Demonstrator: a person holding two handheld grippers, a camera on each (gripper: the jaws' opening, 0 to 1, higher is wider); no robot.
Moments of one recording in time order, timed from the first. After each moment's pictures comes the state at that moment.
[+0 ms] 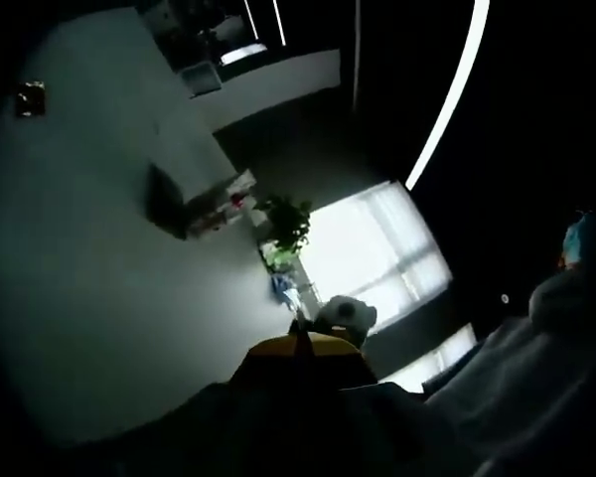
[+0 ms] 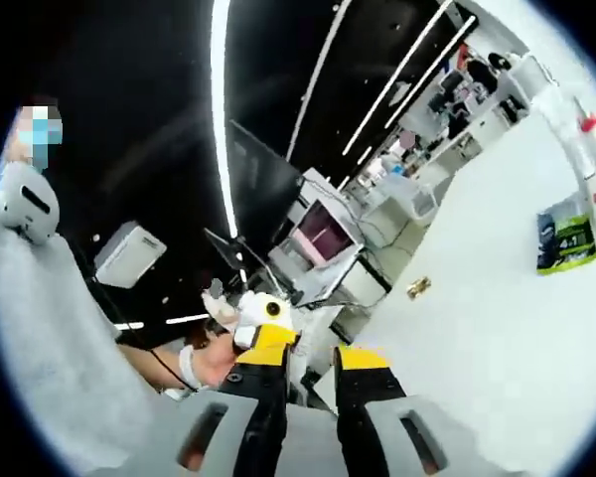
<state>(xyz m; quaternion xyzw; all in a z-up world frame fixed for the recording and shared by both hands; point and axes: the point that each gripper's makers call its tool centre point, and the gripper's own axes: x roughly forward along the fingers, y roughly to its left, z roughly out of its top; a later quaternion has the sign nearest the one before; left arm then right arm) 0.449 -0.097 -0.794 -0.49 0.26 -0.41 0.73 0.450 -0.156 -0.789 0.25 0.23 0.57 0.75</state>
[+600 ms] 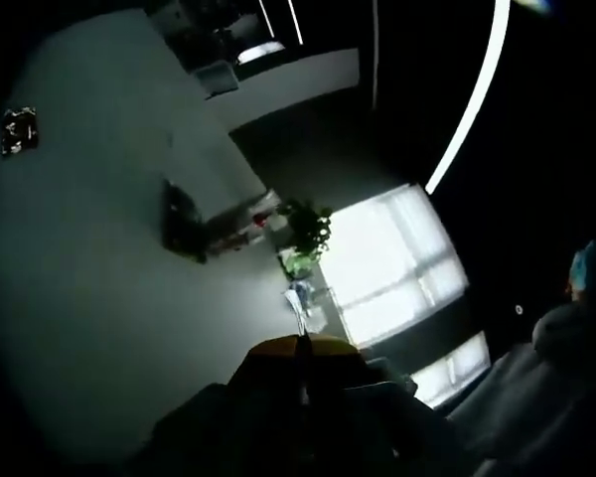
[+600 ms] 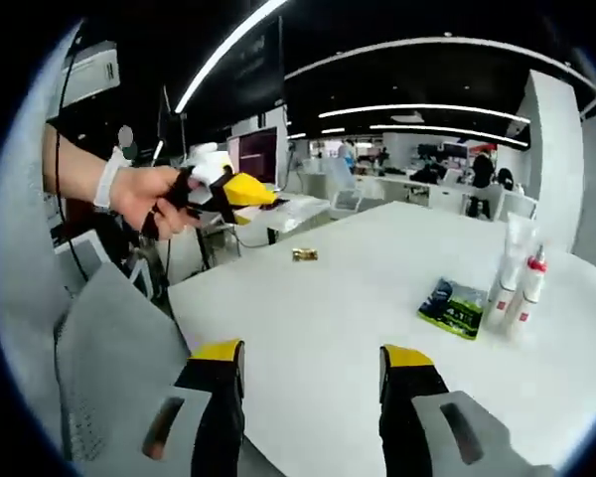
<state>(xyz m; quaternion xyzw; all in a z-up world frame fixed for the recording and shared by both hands) 0.513 -0.088 -0.802 -0.48 0.30 -0.38 0.73 0.470 -0.185 -0.870 -0.10 0.20 0.45 0.86</state>
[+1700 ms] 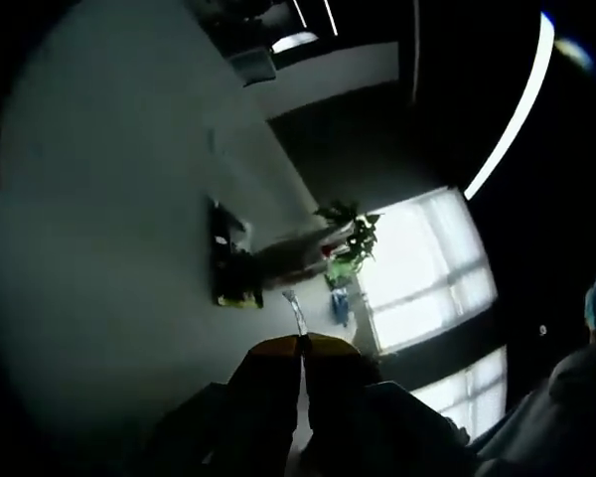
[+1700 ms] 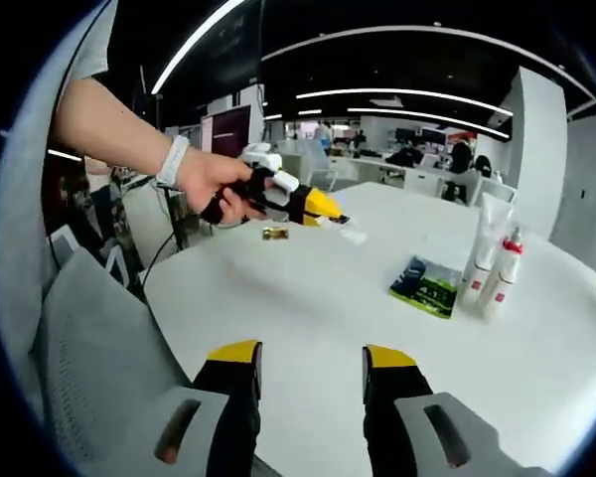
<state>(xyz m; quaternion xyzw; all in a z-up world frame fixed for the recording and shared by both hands) 0.641 -0.100 -0.871 -0.46 0.35 -0.33 0.74 0.486 -0.207 -0.883 -0.11 0.23 0.40 0.88</state>
